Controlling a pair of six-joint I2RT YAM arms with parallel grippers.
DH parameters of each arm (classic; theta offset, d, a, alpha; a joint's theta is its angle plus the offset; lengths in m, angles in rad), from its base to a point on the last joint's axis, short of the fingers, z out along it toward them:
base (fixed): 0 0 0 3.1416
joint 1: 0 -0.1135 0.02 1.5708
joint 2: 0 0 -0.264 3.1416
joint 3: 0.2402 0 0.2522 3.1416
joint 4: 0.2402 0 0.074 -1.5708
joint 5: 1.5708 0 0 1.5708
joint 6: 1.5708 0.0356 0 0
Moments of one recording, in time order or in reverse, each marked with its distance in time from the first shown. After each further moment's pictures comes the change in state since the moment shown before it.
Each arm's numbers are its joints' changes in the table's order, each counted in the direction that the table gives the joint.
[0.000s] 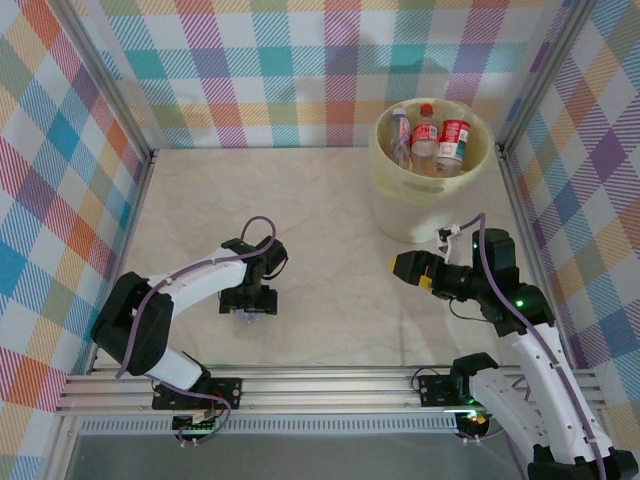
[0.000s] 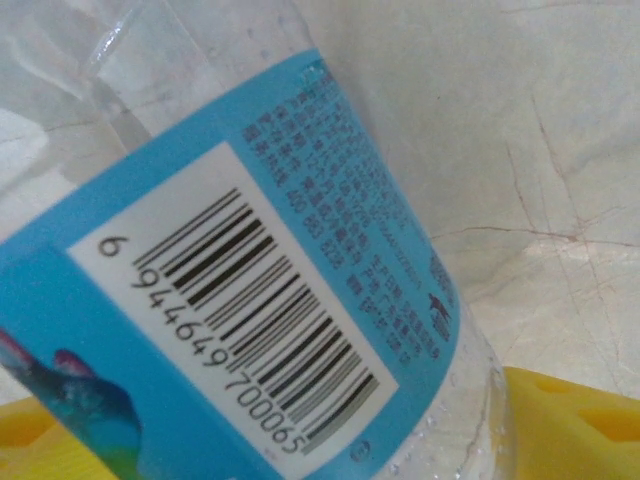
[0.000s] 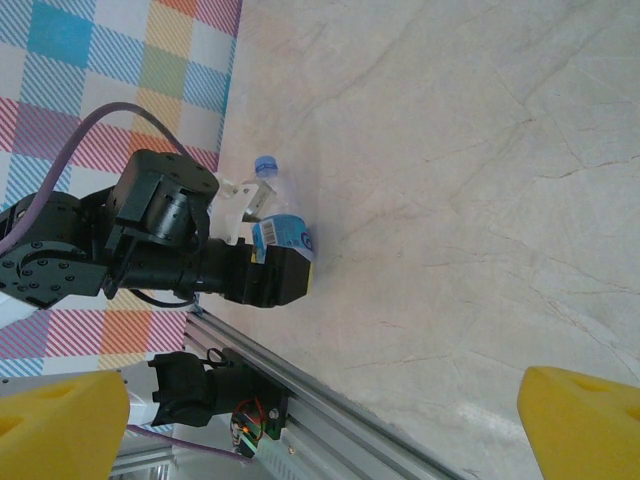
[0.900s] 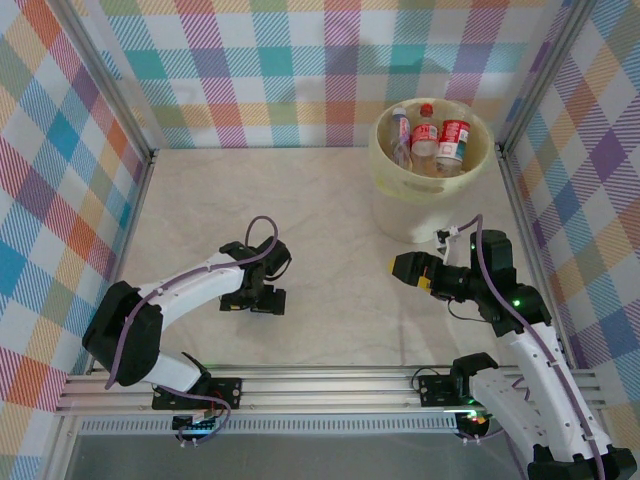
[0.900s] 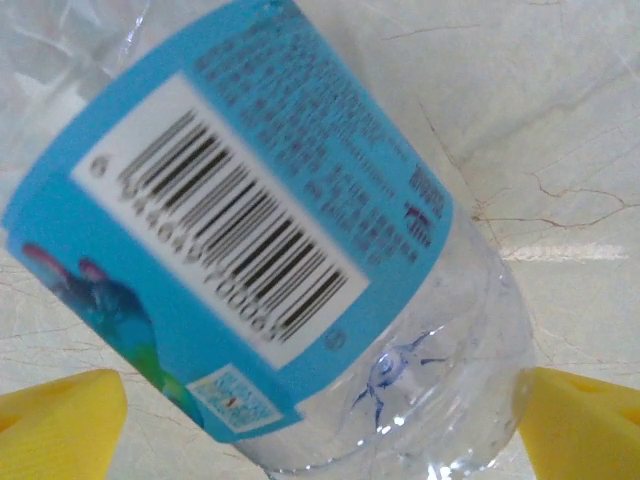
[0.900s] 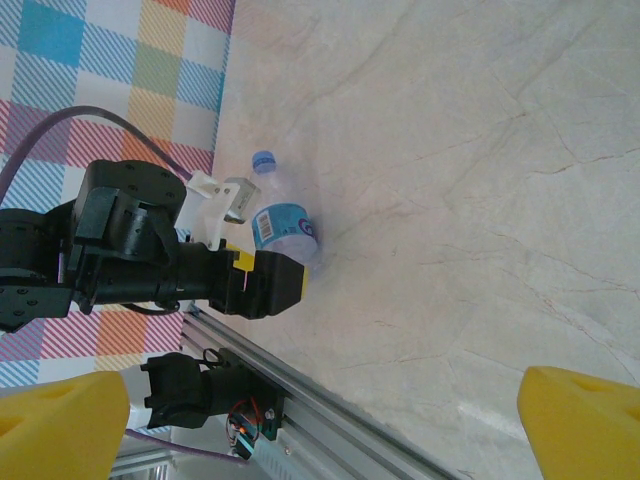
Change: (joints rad) left arm 0.050 -0.057 -0.002 -0.025 0.003 0.020; right arm 0.000 0.001 -0.030 -0.022 0.000 0.004
